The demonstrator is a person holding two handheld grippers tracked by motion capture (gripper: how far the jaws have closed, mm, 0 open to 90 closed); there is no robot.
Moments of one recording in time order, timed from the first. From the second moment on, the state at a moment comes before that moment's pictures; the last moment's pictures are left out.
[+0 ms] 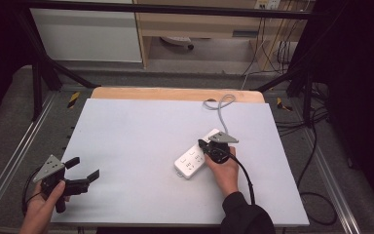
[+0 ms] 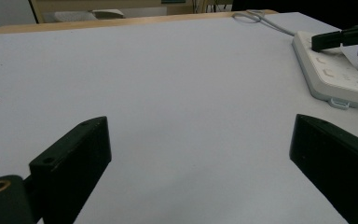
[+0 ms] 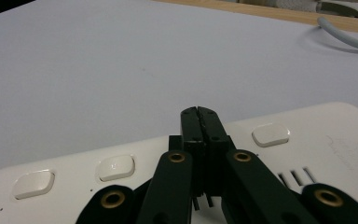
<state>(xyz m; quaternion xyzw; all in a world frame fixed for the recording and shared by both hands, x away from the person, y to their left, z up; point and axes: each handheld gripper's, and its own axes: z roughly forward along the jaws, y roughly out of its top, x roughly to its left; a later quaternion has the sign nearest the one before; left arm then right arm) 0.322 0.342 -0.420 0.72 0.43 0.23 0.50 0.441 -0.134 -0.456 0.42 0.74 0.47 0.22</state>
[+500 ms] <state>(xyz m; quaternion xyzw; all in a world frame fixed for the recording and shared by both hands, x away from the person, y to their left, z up) 0.322 0.342 -0.420 0.72 0.43 0.23 0.50 0.440 -0.132 -0.454 0.43 0.74 0.48 0.22</state>
